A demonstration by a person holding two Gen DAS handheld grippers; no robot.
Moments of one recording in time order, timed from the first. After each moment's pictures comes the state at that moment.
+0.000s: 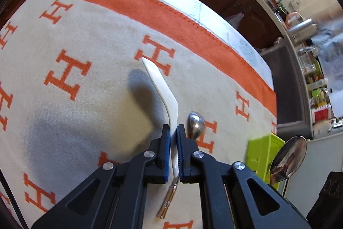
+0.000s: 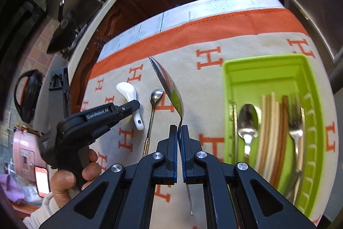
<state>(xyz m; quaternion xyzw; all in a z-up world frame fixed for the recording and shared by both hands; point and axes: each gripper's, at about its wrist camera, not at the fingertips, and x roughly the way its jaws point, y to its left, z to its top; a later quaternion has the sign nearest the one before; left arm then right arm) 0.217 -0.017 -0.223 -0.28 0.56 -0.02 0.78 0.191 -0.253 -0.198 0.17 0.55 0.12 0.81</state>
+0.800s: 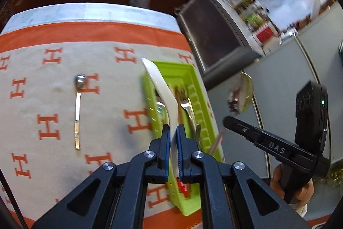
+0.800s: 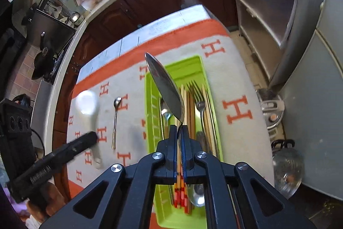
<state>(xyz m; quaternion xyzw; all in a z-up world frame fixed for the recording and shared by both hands) 0.133 -0.145 -0.114 -0.14 0.56 -0.26 0.78 0.107 -0.373 -0.131 0.18 0.55 0.01 0.82</state>
